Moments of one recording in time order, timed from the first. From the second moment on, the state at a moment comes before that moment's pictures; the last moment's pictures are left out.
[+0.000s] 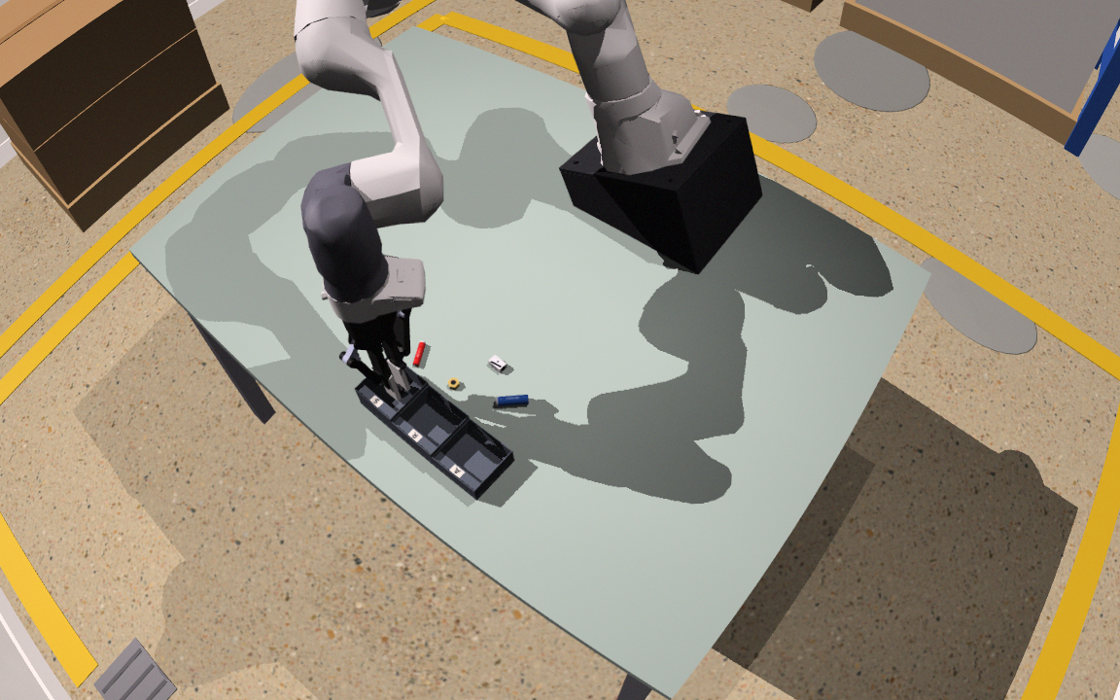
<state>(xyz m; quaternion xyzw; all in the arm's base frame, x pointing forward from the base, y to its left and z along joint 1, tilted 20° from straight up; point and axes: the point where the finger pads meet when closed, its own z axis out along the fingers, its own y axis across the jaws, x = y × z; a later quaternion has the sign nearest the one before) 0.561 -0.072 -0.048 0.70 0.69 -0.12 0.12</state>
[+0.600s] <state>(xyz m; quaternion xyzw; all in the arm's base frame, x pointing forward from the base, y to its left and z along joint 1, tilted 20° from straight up) 0.564 -0.072 -0.048 0.70 0.69 -0.12 0.13</state>
